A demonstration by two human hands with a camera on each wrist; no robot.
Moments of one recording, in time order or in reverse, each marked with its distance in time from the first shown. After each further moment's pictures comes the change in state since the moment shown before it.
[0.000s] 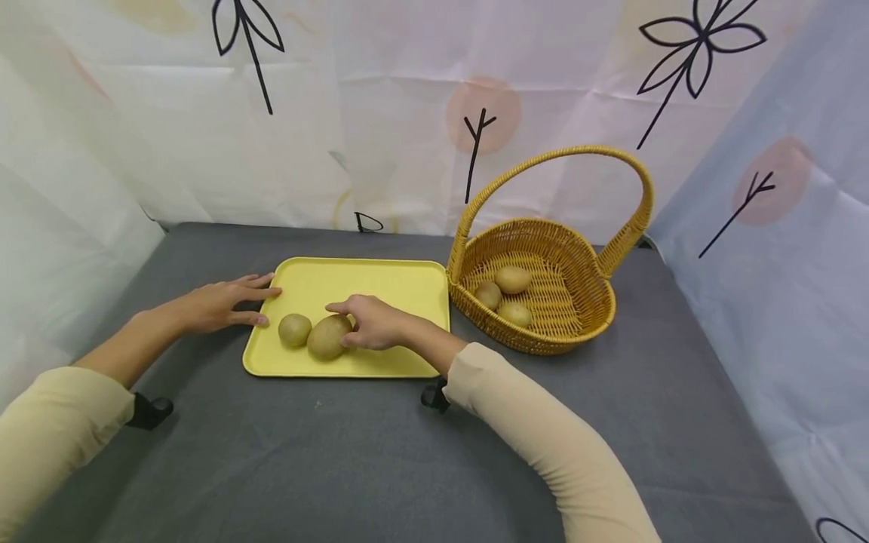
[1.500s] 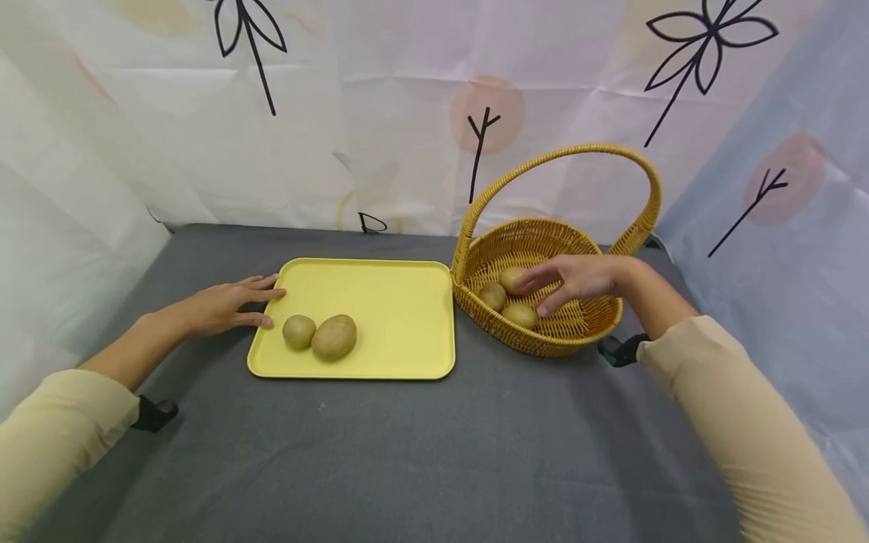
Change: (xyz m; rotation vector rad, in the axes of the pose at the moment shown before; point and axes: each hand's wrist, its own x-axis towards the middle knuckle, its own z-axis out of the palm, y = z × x) left_hand -0.003 0.002 0.001 -0.001 0.027 0.023; right_hand -0.201 0.095 -0.151 0.301 -0.216 0.381
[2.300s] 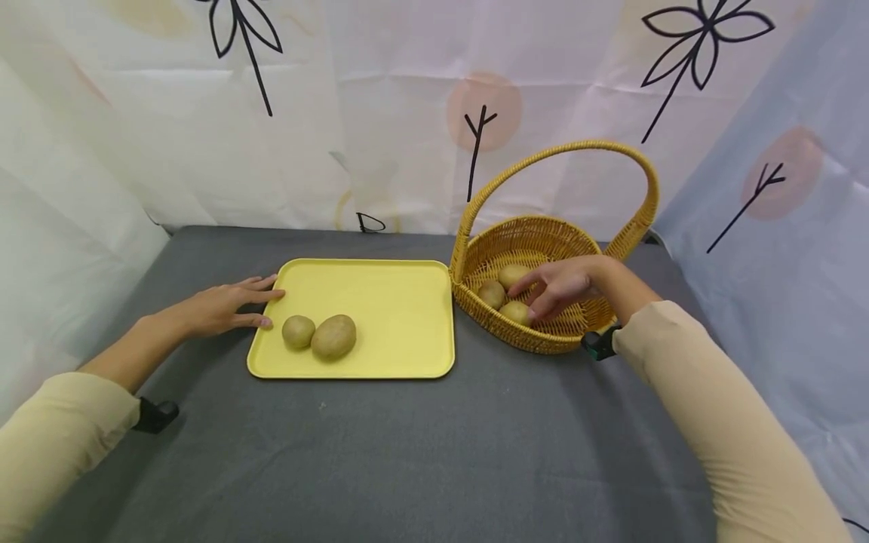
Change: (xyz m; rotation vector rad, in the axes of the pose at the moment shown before) left_hand 0.002 -0.003 0.001 0.015 0.009 0.006; right_hand 0.026 0.014 -0.002 0.122 -0.108 0.182
